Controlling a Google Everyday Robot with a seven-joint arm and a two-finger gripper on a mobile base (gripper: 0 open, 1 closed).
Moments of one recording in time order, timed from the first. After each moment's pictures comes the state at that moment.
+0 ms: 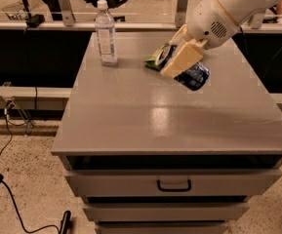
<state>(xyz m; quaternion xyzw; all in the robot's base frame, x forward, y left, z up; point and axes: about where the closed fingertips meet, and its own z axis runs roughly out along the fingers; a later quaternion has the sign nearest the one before) 0.559 -0.080 0.966 -0.63 0.70 0.19 0.26</state>
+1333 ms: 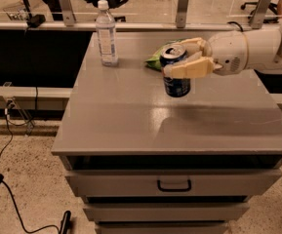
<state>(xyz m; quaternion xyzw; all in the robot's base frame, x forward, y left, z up) 0.559 -0.085 0.970 -0.54 0.54 0.42 0.49</state>
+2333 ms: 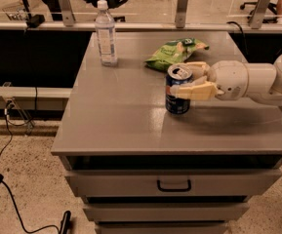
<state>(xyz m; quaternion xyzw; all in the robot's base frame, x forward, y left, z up) 0.547 -0.102 0.924 -0.51 0.50 0.47 0.52</state>
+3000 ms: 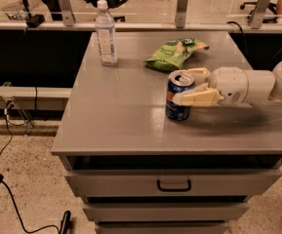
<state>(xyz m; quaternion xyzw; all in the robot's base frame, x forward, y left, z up) 0.547 -0.108 0.907 -0.49 0.51 0.48 0.52</state>
